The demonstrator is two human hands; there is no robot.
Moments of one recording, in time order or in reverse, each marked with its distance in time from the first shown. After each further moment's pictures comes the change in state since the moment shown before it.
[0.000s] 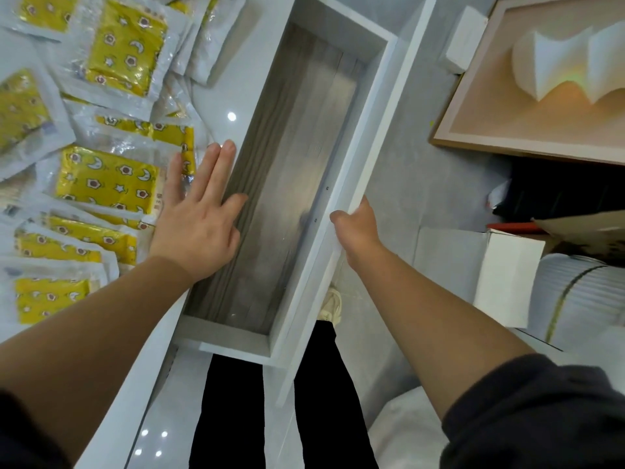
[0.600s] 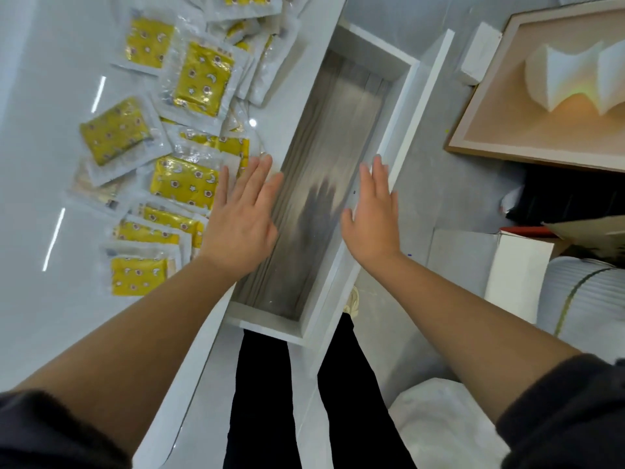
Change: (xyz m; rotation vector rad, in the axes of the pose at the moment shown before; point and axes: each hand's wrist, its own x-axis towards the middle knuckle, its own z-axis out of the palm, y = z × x) left_hand -0.022 -0.001 -0.041 -0.244 0.101 -0.071; right_hand -0.069 -0.040 0.006 -0.784 0.101 -0.543
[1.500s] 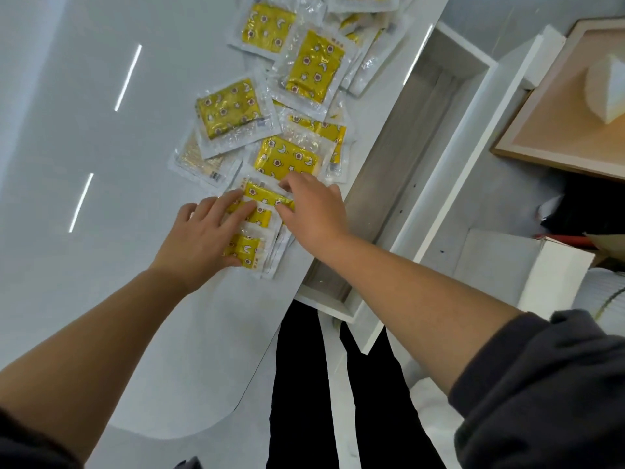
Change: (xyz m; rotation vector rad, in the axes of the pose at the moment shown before) left_hand -0.119 -0.152 -0.029 0.052 -0.246 0.046; right_hand -0.029 -0.175 0.072 -0.079 -0.224 -0.328
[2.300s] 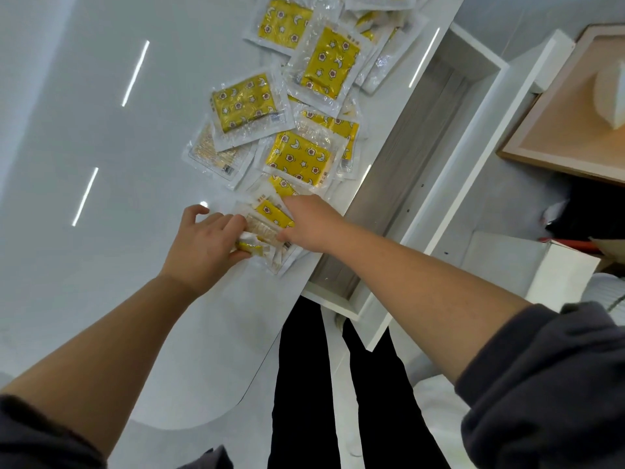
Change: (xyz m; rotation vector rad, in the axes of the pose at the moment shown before) left_hand -0.018 0.005 0.009 -0.056 0.125 -0.046; right_hand 0.004 -0.004 0.011 -0.018 -0.455 -0.025
